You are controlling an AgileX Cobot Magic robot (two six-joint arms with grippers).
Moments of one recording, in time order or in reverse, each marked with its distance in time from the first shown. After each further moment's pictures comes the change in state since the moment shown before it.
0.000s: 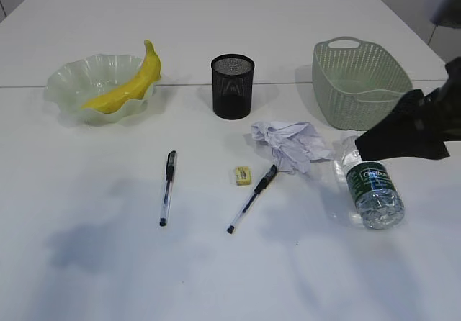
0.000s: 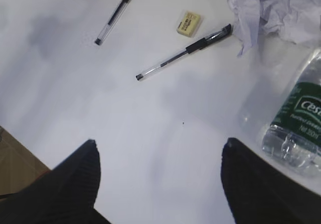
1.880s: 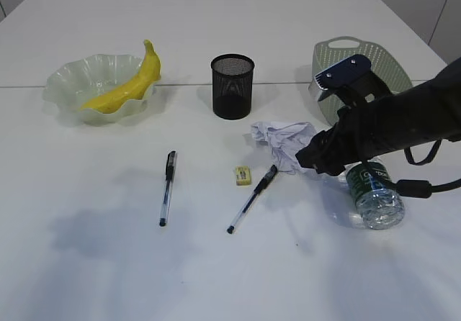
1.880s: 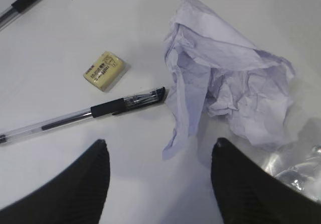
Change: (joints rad) left arm 0.000 0.000 0.000 0.093 -0.110 -0.027; right arm 0.120 0.477 -0.008 0.424 -0.598 -0.722
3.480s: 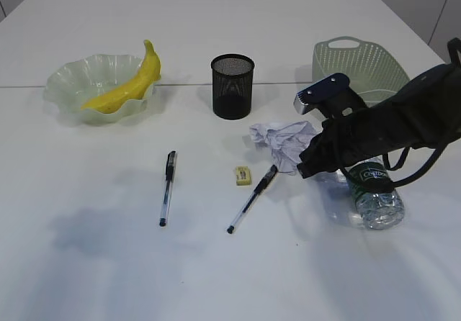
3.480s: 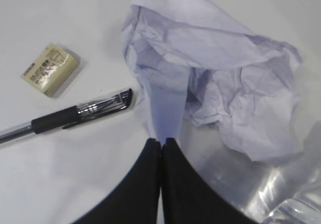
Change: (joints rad) left arm 0.000 0.000 0.001 0.011 -0.012 0.000; right arm 0.007 0.190 -0.101 0.024 -0.080 -0.012
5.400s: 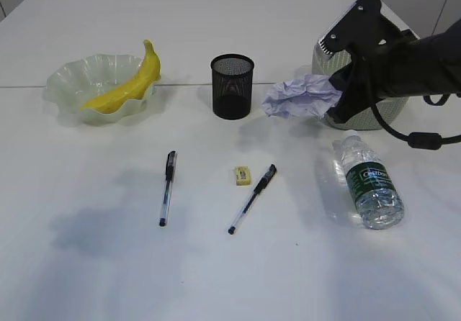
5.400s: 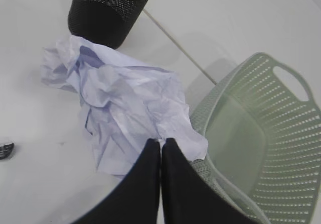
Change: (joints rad) left arm 0.000 0.000 0.000 0.000 0.000 0.000; right arm 0.000 -0.218 0.000 -0.240 -0.211 -0.060
